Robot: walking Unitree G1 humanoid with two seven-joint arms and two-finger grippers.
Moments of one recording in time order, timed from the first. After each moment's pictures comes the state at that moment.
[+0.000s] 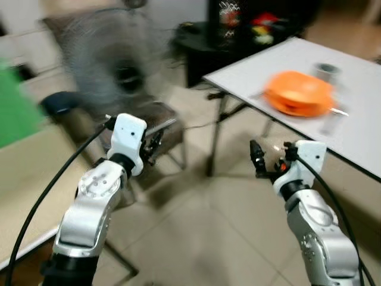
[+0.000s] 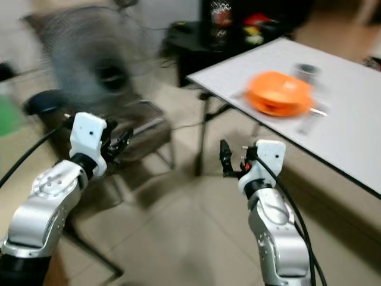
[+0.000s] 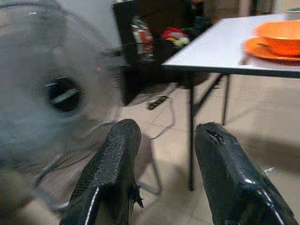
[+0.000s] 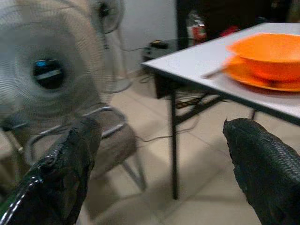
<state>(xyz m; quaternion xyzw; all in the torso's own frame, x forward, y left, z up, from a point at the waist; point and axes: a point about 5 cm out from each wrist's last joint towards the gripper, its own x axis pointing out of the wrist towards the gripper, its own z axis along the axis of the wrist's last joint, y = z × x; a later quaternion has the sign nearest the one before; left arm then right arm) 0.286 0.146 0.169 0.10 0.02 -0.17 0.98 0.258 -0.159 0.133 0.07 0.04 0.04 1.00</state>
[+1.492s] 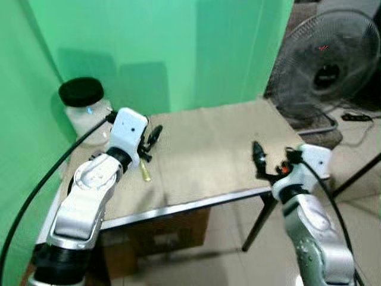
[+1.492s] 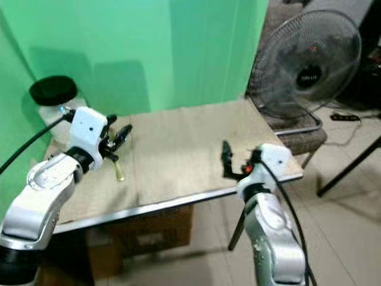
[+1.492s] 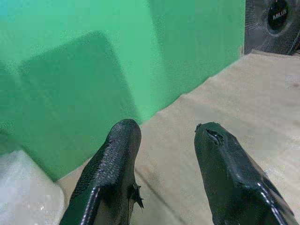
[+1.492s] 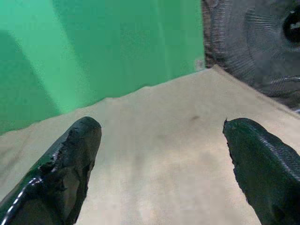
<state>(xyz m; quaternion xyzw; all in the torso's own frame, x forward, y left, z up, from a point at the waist) 0.292 0.155 0.174 0.15 0.01 -0.18 0.97 0.252 -0.155 0.130 0.12 0.04 0.01 0.99</state>
